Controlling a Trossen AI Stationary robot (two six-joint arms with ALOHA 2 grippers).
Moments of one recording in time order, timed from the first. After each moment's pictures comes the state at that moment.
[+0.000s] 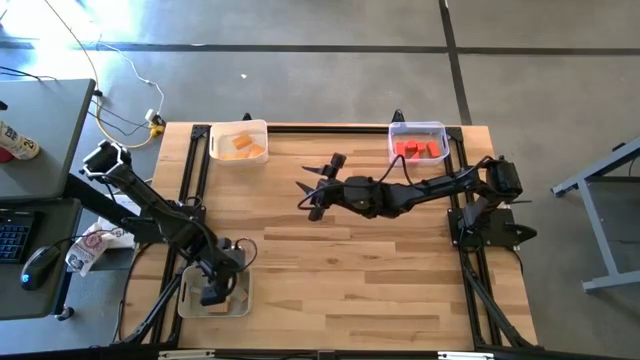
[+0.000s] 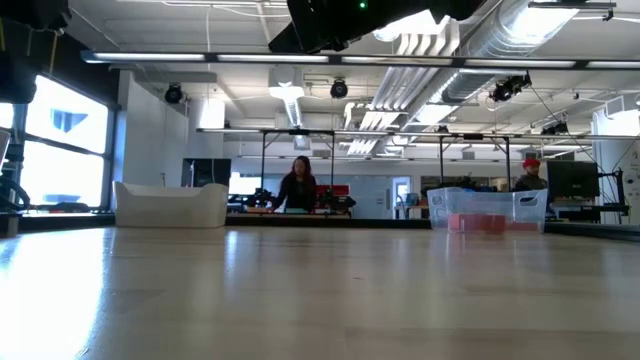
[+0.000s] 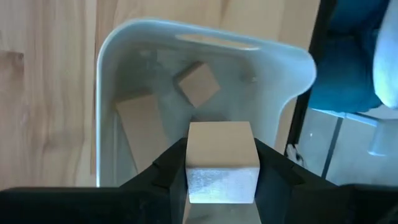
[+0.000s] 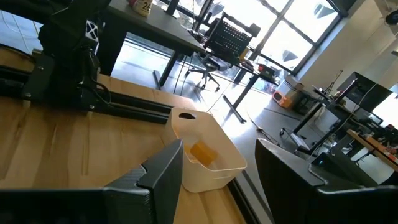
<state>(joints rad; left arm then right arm) -0.56 1.21 0.78 -0.76 0.20 -0.87 0.07 1.74 1.16 0.48 0.54 -0.45</state>
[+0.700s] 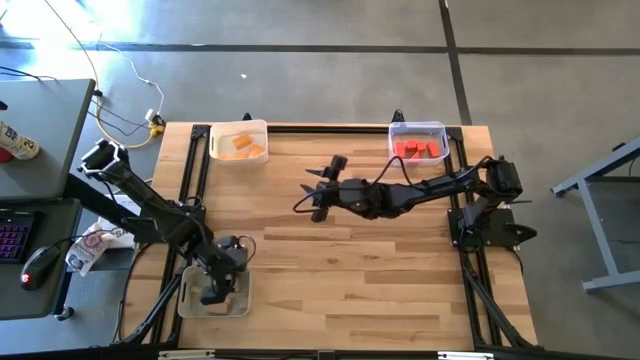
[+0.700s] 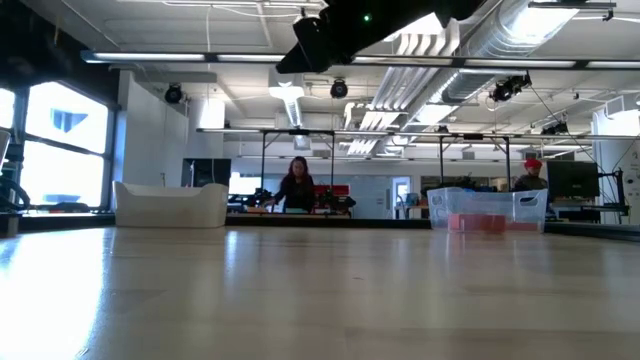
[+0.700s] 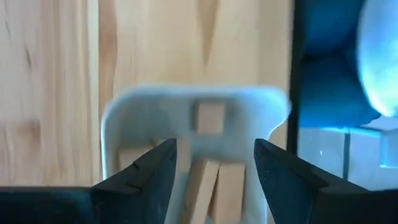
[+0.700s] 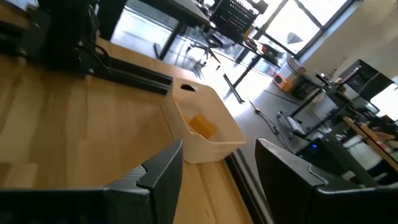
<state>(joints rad) -0.55 1.18 0.78 -0.69 0.10 -0.77 0.07 1.74 1.16 0.36 0.57 -0.44</state>
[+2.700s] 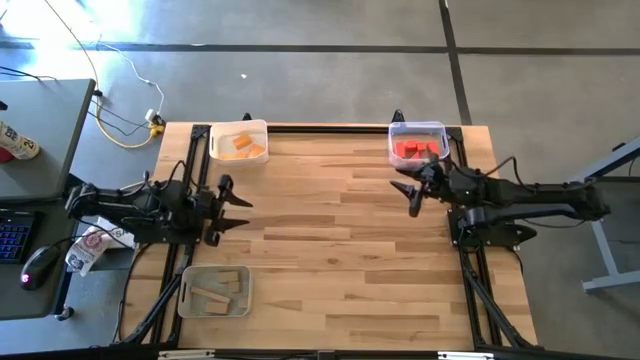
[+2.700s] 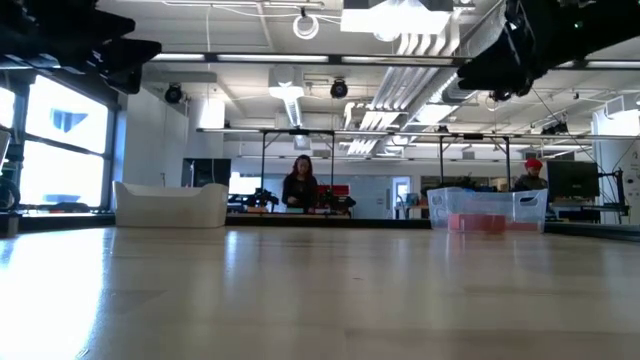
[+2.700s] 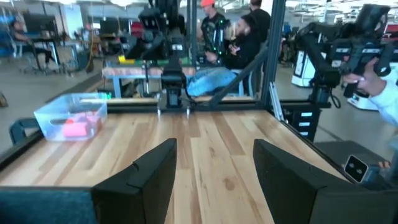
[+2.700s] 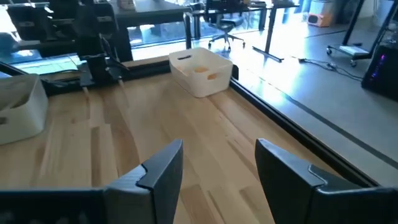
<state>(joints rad) 0.04 0.18 0.14 0.03 0.04 -0.01 -0.06 0.58 0.43 -0.09 0.35 0.11</state>
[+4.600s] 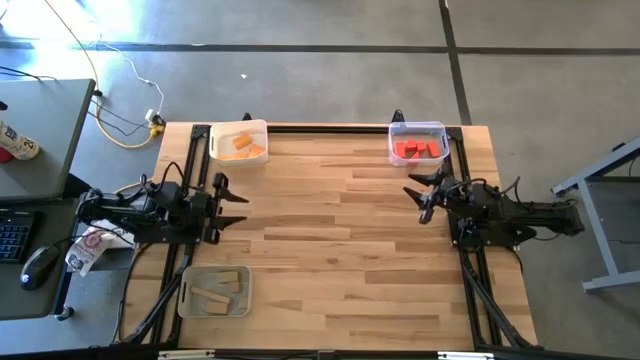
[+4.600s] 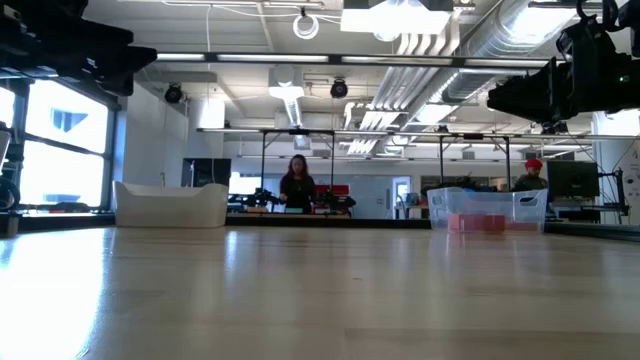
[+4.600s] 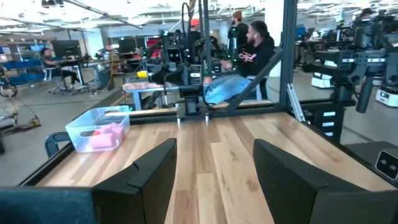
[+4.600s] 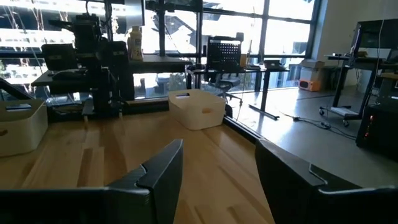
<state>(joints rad) 0.04 0.00 0.08 -0.04 -0.02 0.08 -0.04 0.01 0.01 0.06 0.37 -0.05</state>
